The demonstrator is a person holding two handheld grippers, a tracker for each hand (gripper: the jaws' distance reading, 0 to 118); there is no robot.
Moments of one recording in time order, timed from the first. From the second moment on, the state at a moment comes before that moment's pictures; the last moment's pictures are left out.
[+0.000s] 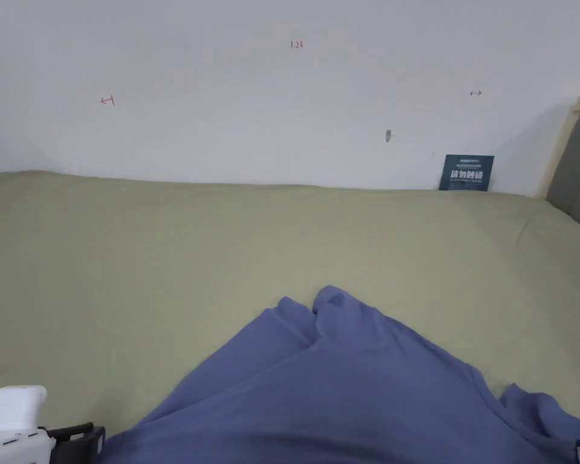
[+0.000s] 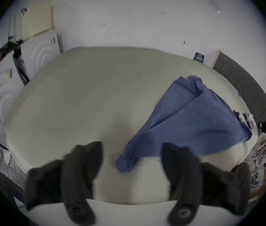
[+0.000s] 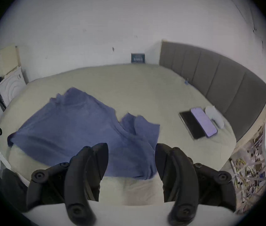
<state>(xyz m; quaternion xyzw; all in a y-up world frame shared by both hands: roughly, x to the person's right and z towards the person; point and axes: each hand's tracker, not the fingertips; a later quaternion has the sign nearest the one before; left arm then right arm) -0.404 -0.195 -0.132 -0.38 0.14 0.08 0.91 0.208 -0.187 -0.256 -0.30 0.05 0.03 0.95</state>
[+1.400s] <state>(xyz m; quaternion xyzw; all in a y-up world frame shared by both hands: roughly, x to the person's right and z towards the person) -0.453 -0.290 -0.190 -0.50 0.07 0.15 0.85 0.045 -0.228 -0.222 -0.33 0.20 0.10 0.92</state>
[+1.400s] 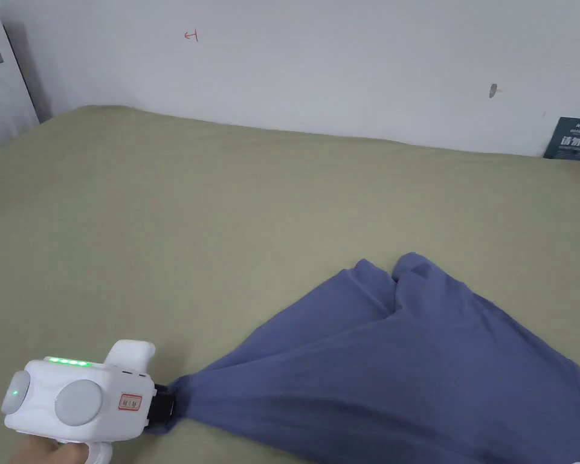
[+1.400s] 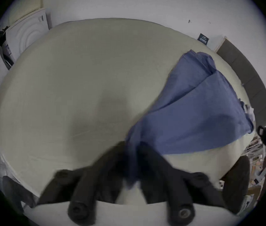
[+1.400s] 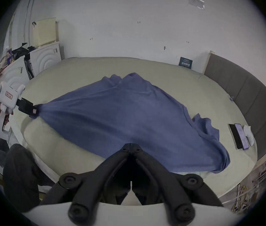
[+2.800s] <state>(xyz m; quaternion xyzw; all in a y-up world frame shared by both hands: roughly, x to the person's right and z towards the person) -0.441 -0.280 -0.193 -0.50 0.07 0.11 0.86 -0.025 -0.253 -0.606 -0.49 0.21 0.17 0.83</state>
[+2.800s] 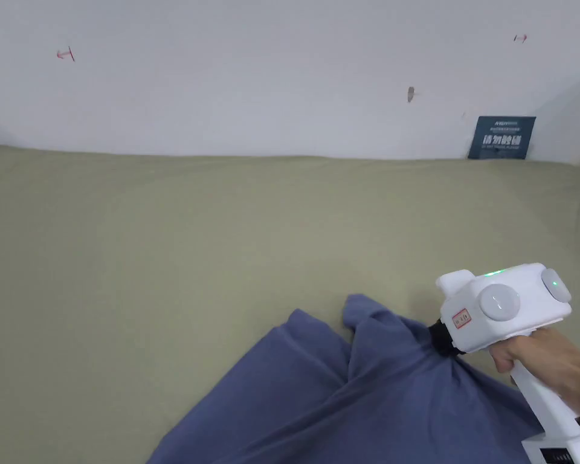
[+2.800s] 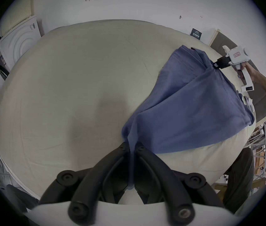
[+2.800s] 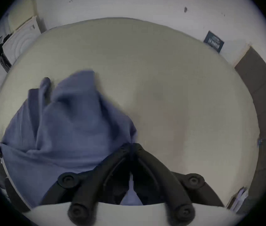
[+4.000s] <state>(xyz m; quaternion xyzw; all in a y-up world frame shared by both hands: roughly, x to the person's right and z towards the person) -0.389 0.179 -0.314 -0.19 0.15 0.01 0.97 0.149 0.201 -0.384 -0.09 0.10 0.02 0.99</state>
